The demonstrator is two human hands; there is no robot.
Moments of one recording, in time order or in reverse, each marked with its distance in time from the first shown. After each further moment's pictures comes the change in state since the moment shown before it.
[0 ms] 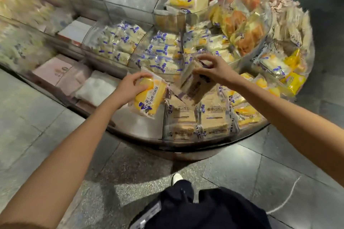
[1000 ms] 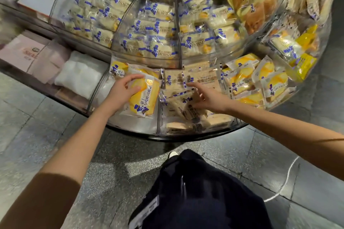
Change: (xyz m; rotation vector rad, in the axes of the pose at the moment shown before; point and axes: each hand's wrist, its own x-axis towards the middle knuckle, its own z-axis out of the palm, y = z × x) left_hand 0.033 -0.069 0.026 -0.166 -0.057 -0.148; right_hand -0.020 0.088 0.048 -0.272 -0.426 0.139
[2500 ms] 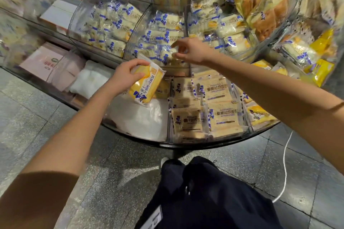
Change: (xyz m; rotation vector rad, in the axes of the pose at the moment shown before) left_hand 0.040 0.045 -0.036 0.291 -0.015 0.097; right_hand 0.126 -0.074 -0.083 -0.333 0.250 -0.267
